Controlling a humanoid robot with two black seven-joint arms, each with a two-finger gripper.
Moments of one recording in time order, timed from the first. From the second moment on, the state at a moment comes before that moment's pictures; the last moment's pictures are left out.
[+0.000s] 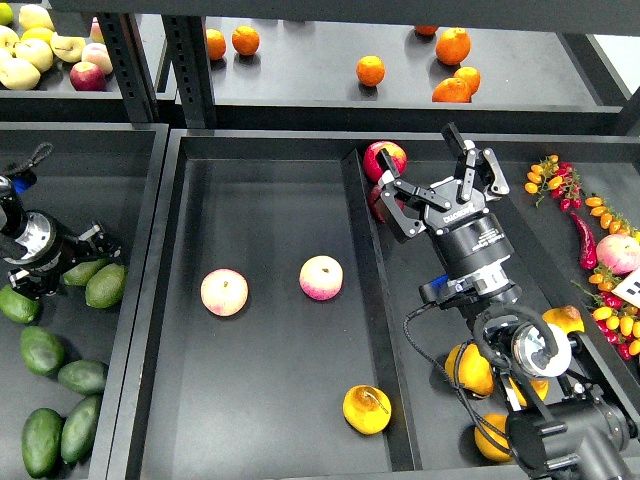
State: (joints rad) left arm -1.12 0.56 0.17 -0.69 -0.03 -0.49 0.49; right arm 0.20 0.01 1.24 1.31 0.37 0.41 -0.27
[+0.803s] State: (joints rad) left arm -0.52 0.58 -0.91 -0.86 -0.28 -0.49 0.49; right arm 0.12 -0.19 1.09 1.31 0.36 0.41 -0.36
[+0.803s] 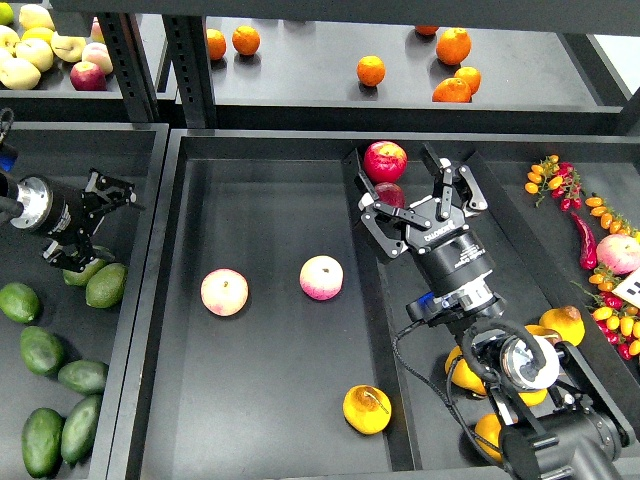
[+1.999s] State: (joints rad) left arm 0.15 0.00 -1.63 -1.23 -0.28 -0.49 0.49; right arm 0.29 -0.74 0.56 1.26 0.24 0.41 -0.49
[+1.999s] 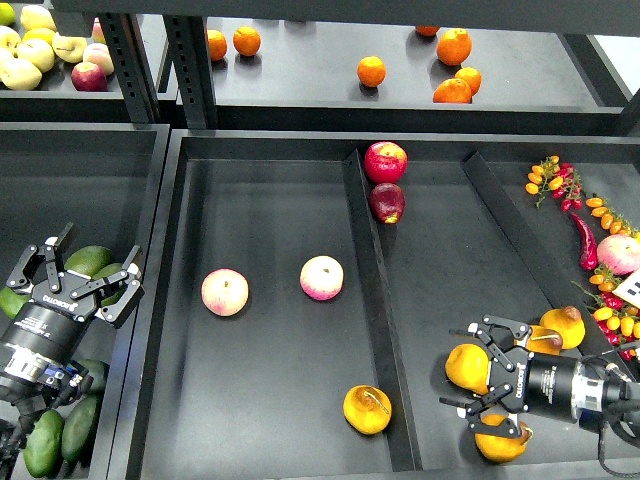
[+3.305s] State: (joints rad) left arm 0.17 0.00 -1.60 -1.27 -0.27 -0.49 0.49; right arm 0.33 -0.38 0.50 0.91 0.13 0.41 -0.49
